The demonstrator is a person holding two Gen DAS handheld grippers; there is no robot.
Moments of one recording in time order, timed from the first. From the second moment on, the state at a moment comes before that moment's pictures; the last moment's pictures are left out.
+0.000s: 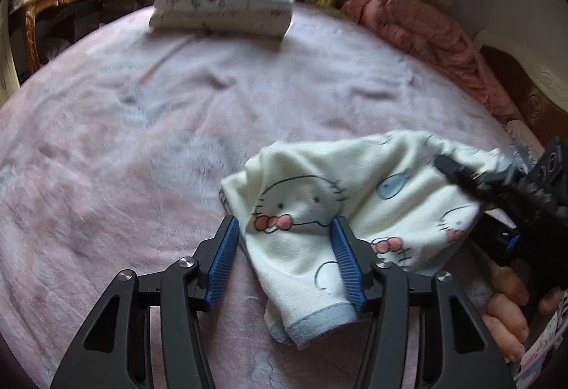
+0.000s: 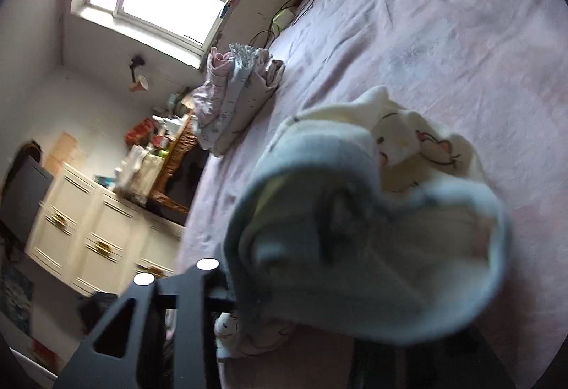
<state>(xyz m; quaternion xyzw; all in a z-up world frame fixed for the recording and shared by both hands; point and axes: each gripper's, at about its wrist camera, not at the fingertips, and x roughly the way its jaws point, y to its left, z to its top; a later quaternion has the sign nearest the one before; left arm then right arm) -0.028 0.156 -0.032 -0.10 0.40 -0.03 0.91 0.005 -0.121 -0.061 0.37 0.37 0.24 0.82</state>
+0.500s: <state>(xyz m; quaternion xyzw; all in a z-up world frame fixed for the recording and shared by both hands) -0.104 0.135 -0.051 -0.36 0.35 -0.12 0.86 -0.039 -0.149 -0.044 0.31 0.36 0.20 0.86</state>
